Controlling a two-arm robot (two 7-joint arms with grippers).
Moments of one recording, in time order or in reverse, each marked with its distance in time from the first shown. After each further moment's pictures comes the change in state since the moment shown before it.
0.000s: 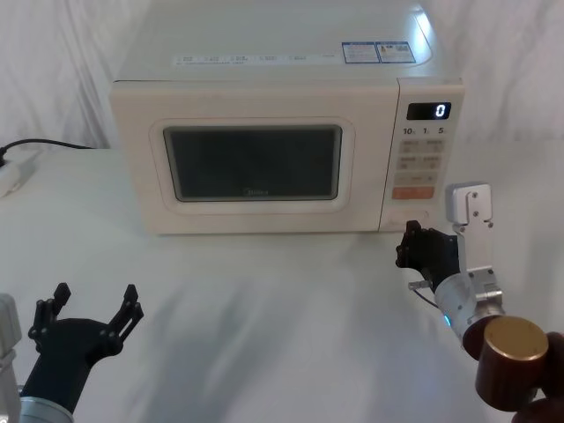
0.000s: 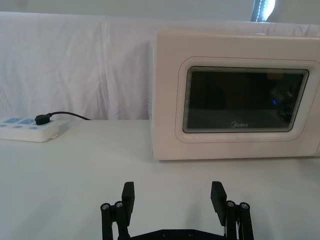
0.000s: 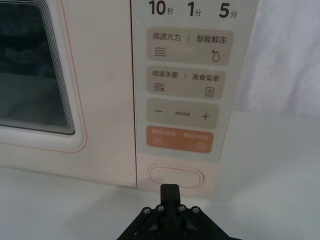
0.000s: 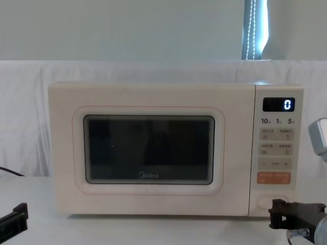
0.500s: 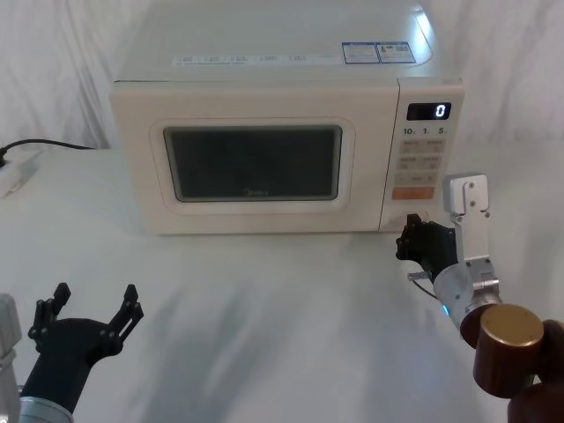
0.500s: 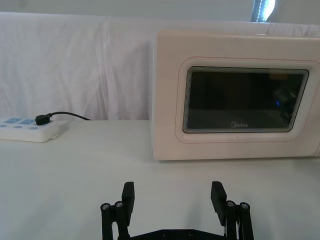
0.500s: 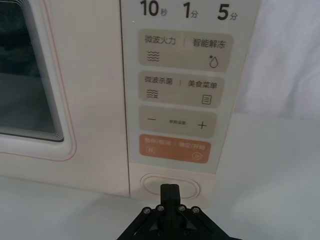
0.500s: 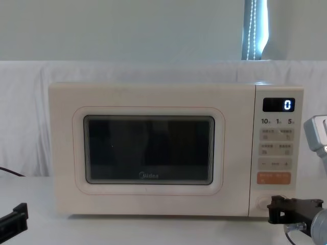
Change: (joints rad) left arm 0.000 0.000 0.000 0.000 0.000 0.000 0.000; right arm 0.049 -0.003 0.004 0.056 -0.008 0.001 -0.006
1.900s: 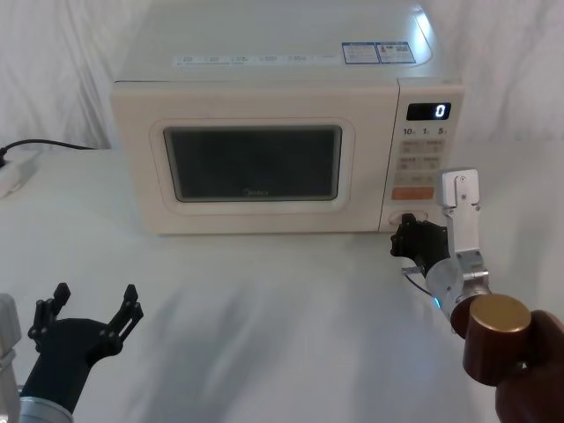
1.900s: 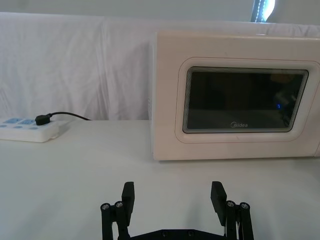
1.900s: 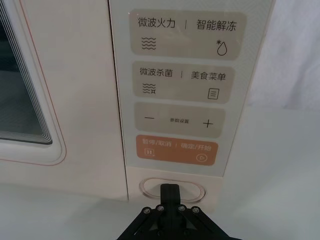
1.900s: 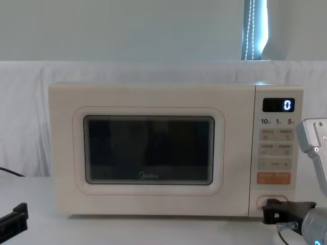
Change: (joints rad) left arm 0.000 0.000 0.000 0.000 0.000 0.000 0.000; right arm 0.067 -0.023 0.015 0.101 0.001 0.007 -0.010
